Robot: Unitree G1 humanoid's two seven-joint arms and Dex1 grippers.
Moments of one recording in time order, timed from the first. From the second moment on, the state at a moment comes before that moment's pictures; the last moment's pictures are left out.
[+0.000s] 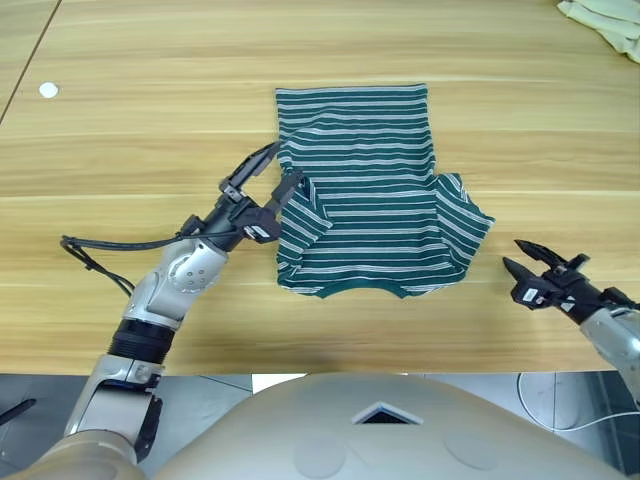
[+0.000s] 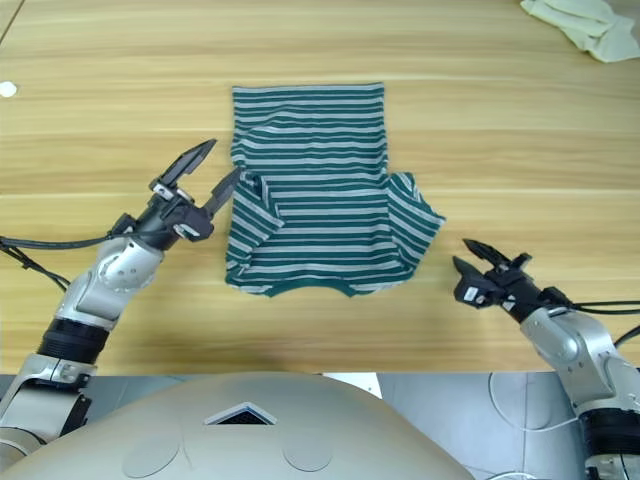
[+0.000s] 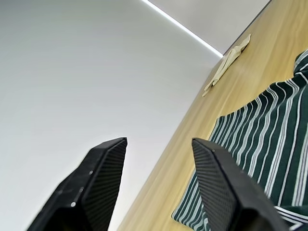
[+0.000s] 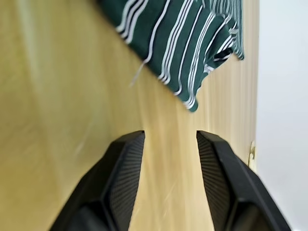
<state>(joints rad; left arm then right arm) -0.04 0.53 -0.23 0.10 0.46 -0.71 -0.01 0.39 -0.88 -0.07 0.21 -0.57 -0.61 0.21</state>
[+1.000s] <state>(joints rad) 0.00 0.49 -0.26 0.10 0.51 -0.72 -0.03 0.07 -0.88 0.17 0.47 -0.64 -0.61 -0.04</state>
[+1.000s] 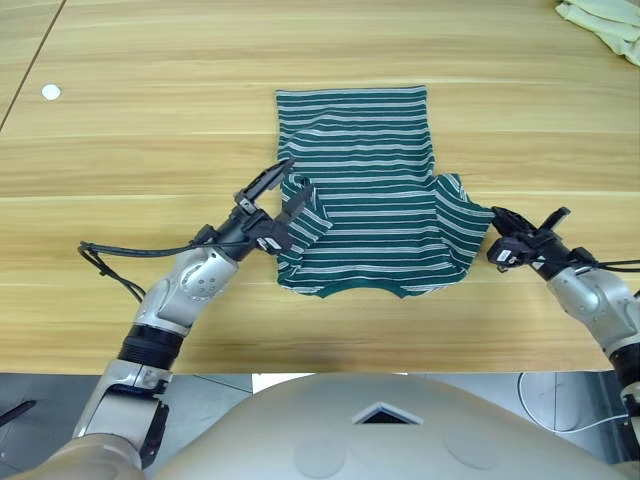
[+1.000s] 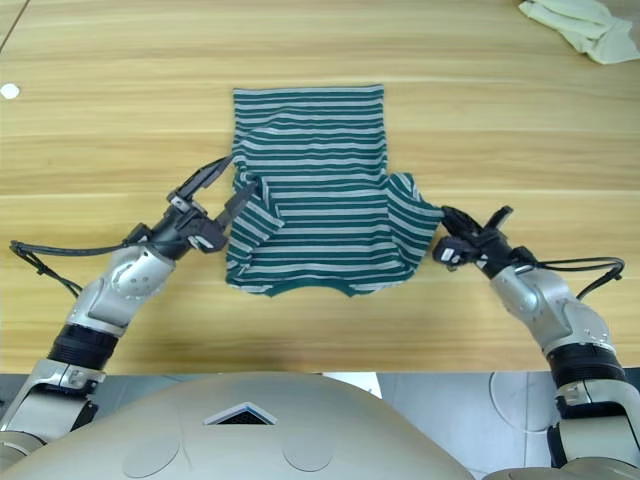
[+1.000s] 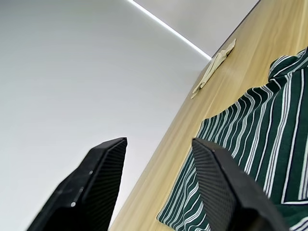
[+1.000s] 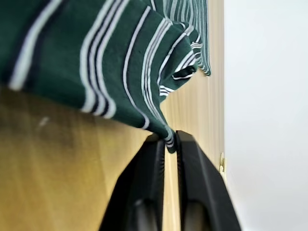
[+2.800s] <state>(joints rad) -0.02 0.47 -0.29 0.19 0.53 -0.76 -0.03 0.06 -0.73 0.26 0.23 -0.63 -0.65 0.08</state>
